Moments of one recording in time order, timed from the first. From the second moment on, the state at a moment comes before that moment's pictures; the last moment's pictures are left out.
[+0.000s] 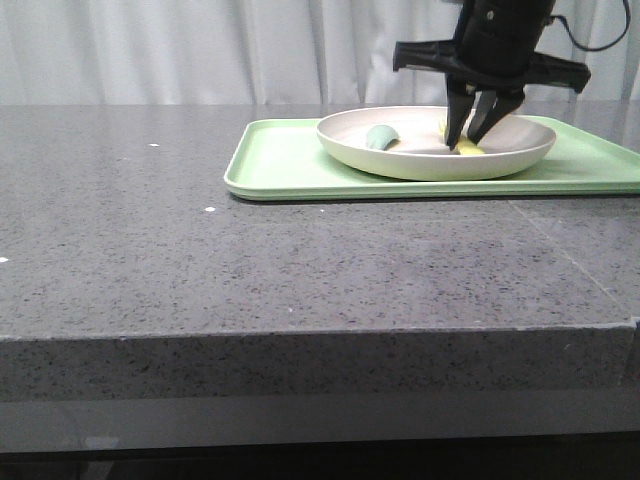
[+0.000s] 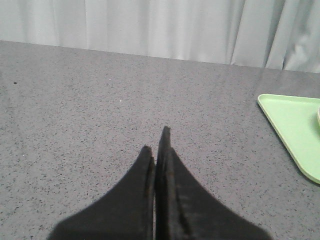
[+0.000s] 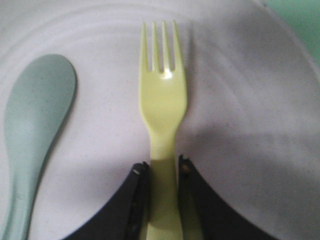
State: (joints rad) left arm 0.02 0.31 -0.53 -0.02 0.49 -0.06; right arm 0.27 1.98 -1.75 -0.04 0.87 0.44
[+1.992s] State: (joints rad) left arm 0.02 0.31 -0.53 -0.02 0.49 -0.06; right arm 0.08 2.08 -1.90 -0.15 1.07 0.33
